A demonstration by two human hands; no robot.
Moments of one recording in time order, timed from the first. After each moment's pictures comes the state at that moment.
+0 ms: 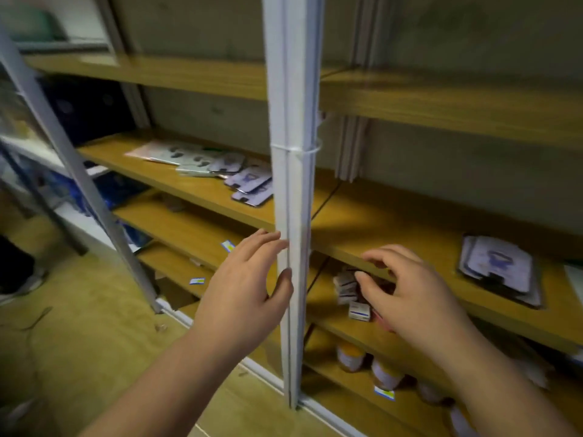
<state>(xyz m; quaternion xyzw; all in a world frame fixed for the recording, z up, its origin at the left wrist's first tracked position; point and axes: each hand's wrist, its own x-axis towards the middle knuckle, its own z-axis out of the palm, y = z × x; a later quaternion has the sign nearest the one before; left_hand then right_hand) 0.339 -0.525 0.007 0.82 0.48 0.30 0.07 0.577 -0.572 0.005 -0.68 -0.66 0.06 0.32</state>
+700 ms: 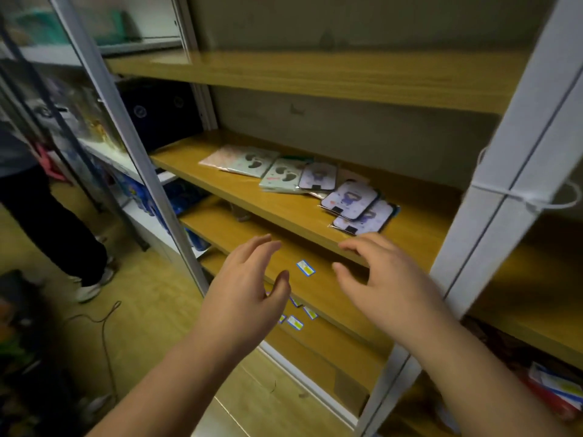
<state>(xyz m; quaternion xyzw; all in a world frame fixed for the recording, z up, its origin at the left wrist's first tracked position) 0.160 -0.378 -0.010 0.75 0.58 0.30 0.09 0.375 -0.380 -0.004 -0.62 -0.72 0.09 0.30</state>
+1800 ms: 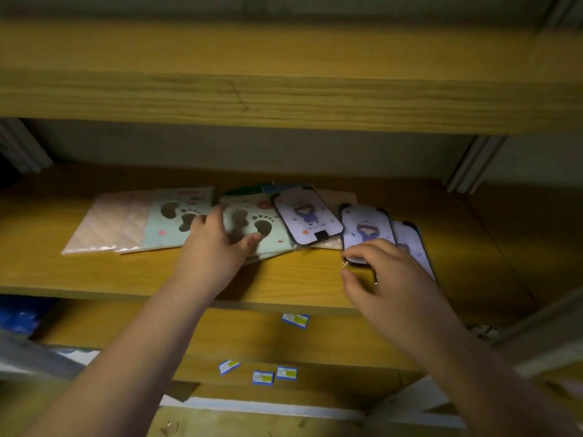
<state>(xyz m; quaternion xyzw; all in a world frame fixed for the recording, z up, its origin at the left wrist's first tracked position) 0.119 0.000 -0.039 0.80 0.51 0.20 0.25 0.290 -0.211 -0.023 -0.81 -0.53 0.02 0.27</state>
